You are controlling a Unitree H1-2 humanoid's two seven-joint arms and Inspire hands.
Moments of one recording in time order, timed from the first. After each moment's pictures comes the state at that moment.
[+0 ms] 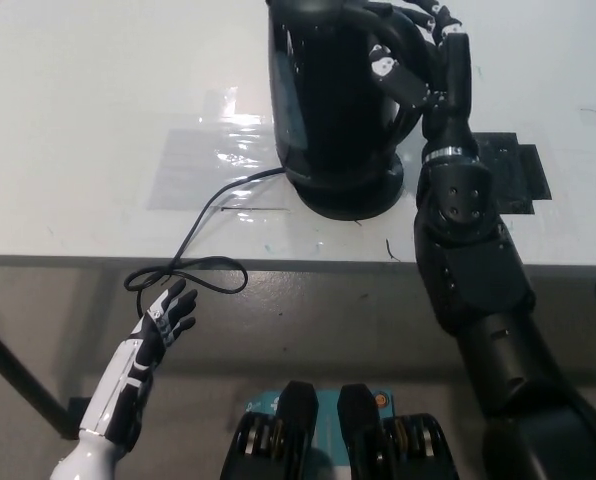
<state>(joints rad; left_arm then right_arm) 0.04 0.17 -0.05 -0.21 -0.04 -0.12 -0.15 -0.93 0.07 -0.10 0.72 -0.05 -0.21 -0.32</state>
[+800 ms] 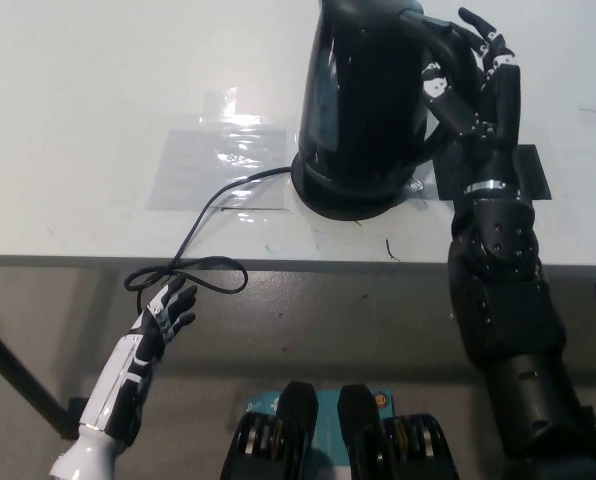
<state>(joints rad) 0.03 0.17 -0.05 -0.20 -0.04 -0.12 -0.15 -0.81 0.04 -0.13 0.57 0.02 -0.24 -0.27</state>
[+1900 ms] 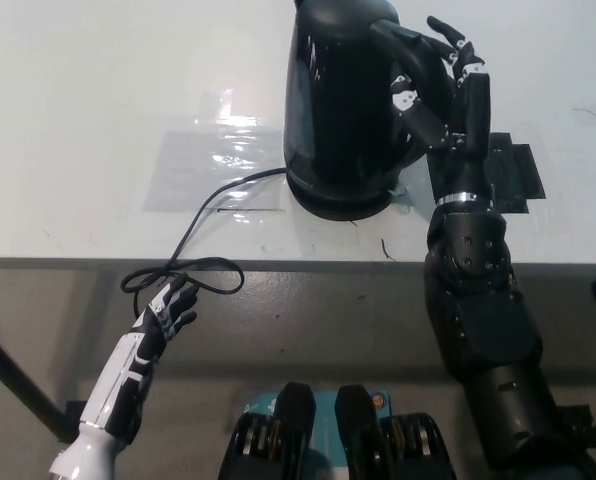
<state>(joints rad) 0.02 0.18 -0.05 -0.20 -0.04 -0.12 -0.16 -0.81 0.08 -0.07 0.60 -0.06 -0.27 -0.31</state>
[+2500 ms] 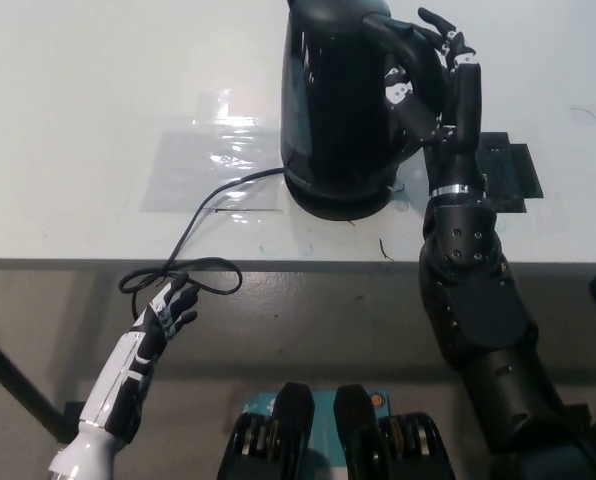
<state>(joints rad) 0.02 0.18 -0.04 -0.20 -0.04 -0.12 -0.17 -0.85 0.07 -0.04 0.69 -0.12 -0.32 -0.34</state>
